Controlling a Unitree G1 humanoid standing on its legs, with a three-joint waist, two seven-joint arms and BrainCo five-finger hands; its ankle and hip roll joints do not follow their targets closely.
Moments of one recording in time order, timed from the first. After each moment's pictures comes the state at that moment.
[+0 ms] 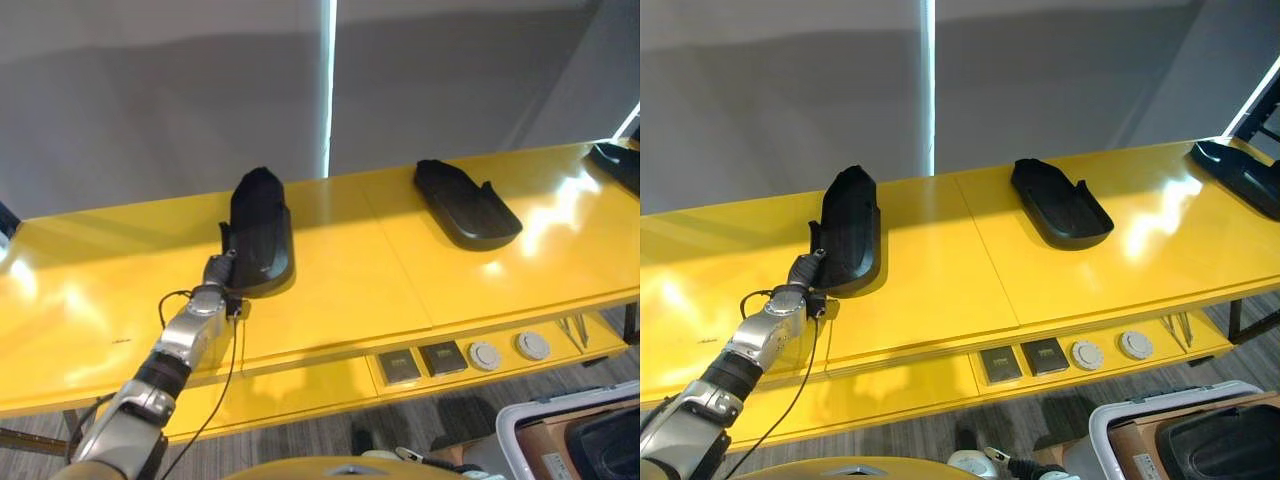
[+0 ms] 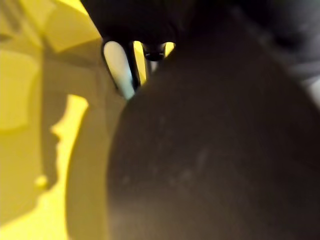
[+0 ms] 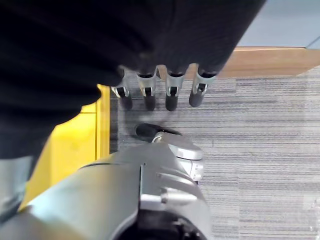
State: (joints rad) left arm -0.35 0.35 -0.36 0.38 -0.50 0.31 0.39; right arm 0.03 -0.33 0.35 1.08 0.19 0.20 0.16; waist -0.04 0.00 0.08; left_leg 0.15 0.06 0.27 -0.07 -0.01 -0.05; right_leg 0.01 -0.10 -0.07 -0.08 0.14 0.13
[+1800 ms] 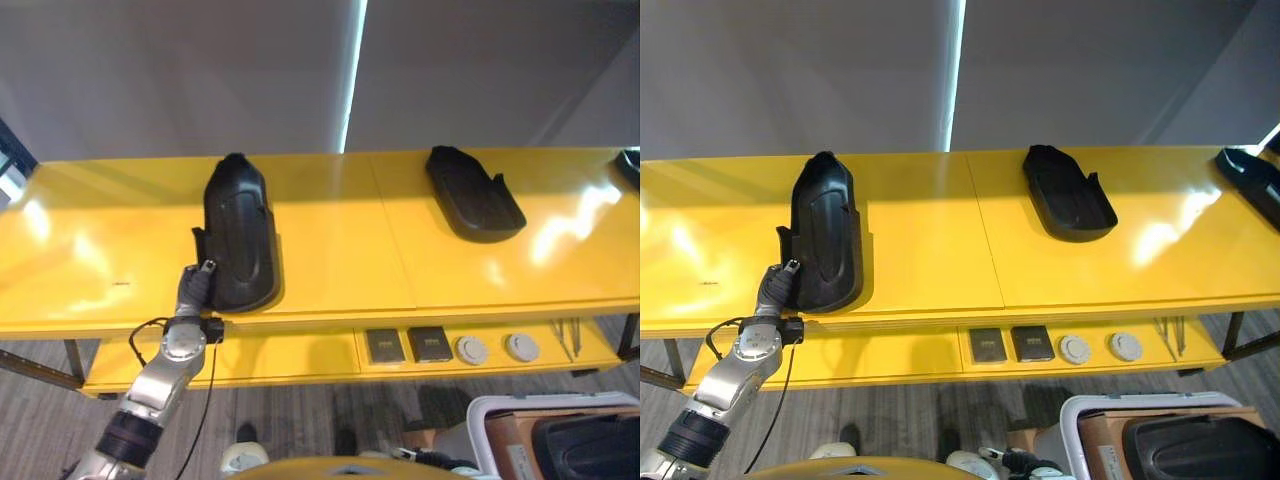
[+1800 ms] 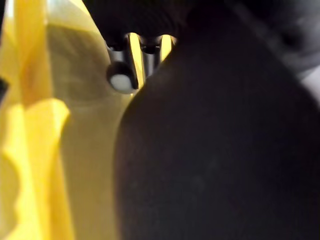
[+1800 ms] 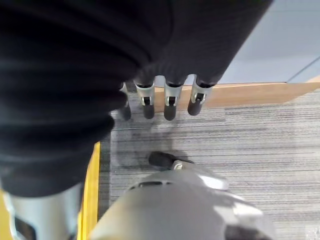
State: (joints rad) left arm -0.10 0.44 -0.28 0.05 -0.24 0.31 0.44; right arm 0.07 -0.34 0.30 1.03 0.31 0.20 0.04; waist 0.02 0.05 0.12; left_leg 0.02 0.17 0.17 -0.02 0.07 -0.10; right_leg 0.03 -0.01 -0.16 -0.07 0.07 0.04
